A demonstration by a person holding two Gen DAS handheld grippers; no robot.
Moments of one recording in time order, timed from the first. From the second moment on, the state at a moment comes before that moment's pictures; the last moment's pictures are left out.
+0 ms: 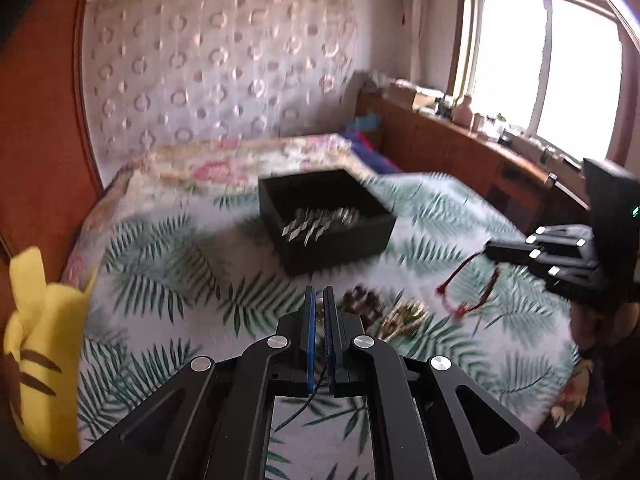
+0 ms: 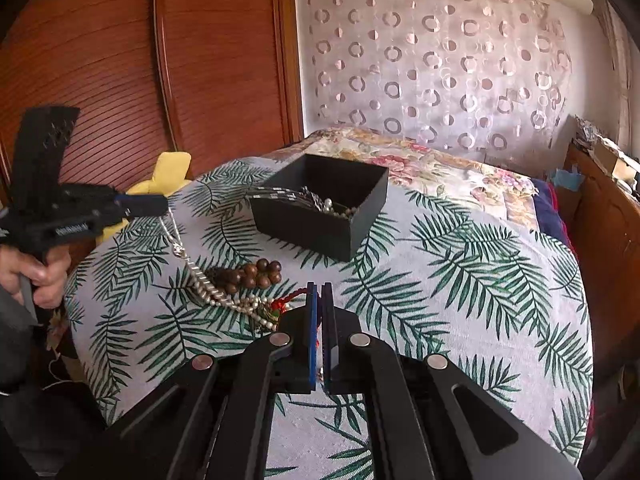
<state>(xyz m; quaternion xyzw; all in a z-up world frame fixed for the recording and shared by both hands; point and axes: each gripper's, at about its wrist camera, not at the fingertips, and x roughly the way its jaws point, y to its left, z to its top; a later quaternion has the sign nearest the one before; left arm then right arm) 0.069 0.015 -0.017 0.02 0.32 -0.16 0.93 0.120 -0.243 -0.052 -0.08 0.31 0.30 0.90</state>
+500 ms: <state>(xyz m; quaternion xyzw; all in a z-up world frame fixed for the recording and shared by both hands) 0.076 0.001 0.063 0.02 0.25 -0.18 0.95 0.121 -0.237 -0.007 -0.08 0.27 0.30 0.91</state>
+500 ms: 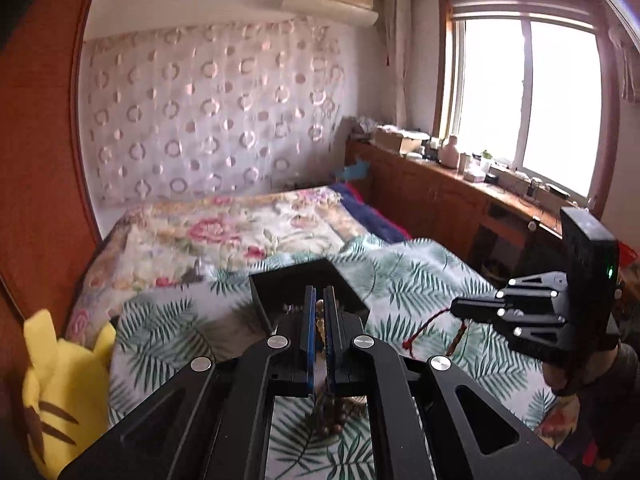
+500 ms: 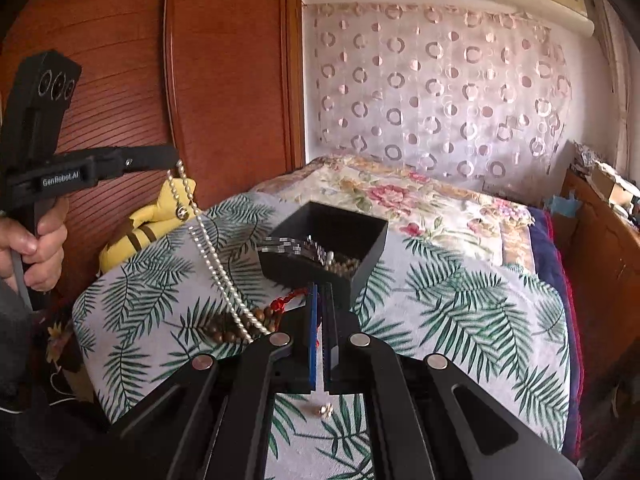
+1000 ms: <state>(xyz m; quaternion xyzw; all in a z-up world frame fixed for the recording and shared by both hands) 0.094 -0.029 0.127 0.04 0.20 -0.19 0.96 0.150 -0.225 0.026 -0.09 0.25 0.29 0.92</state>
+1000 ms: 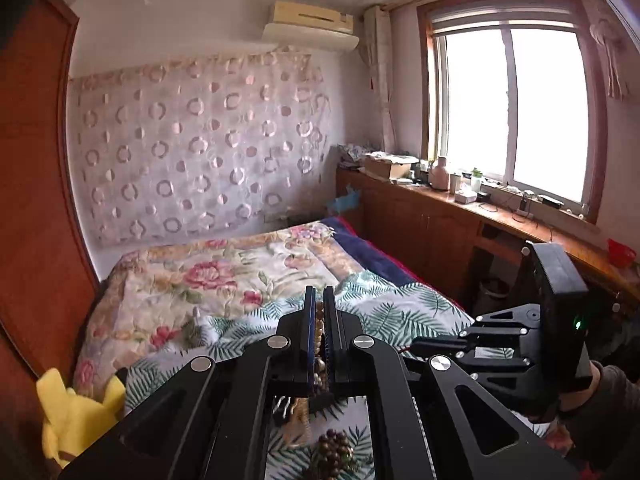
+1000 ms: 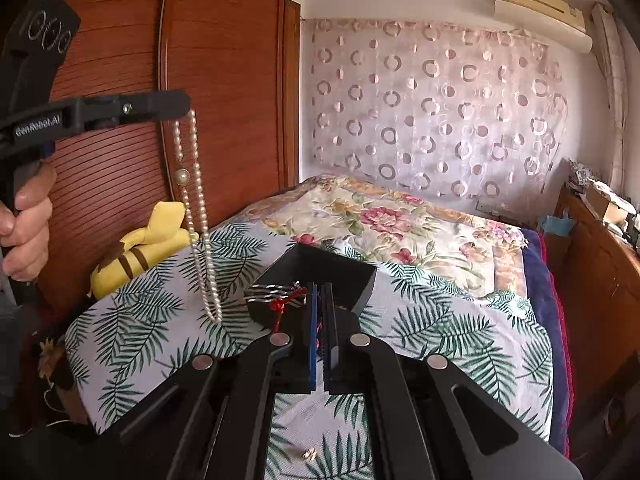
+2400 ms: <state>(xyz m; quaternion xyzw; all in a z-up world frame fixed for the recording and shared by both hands) 0.199 -0.008 0.009 0.02 0.31 -0.13 0.94 0.264 -0.178 -0.044 -0.07 0.33 0.27 0.90</state>
